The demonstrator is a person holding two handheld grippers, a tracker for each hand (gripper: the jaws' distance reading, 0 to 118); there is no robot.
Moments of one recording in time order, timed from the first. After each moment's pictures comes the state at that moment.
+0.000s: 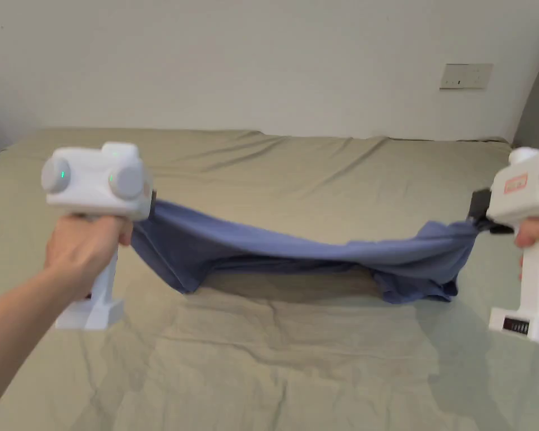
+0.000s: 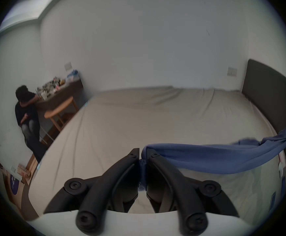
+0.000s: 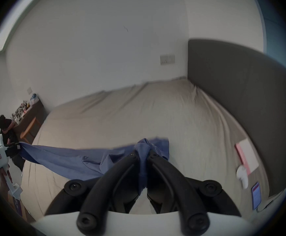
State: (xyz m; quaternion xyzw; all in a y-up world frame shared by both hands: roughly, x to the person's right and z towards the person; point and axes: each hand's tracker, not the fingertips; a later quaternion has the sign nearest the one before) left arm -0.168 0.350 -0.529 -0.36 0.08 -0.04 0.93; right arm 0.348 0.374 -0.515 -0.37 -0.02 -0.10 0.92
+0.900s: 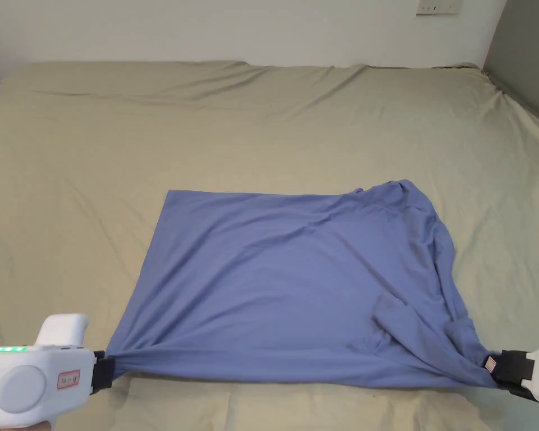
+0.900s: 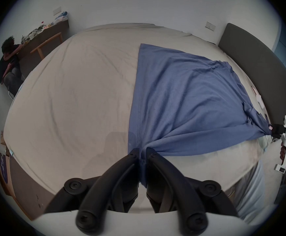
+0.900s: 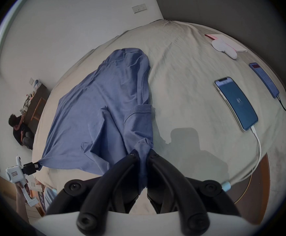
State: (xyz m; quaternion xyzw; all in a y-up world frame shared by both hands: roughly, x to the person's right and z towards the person) left arm -0.225 0.206 -0.170 -0.49 -0.03 0.04 0.87; right arm 0.383 0.211 -0.146 -0.47 -0.01 -0.20 0.86
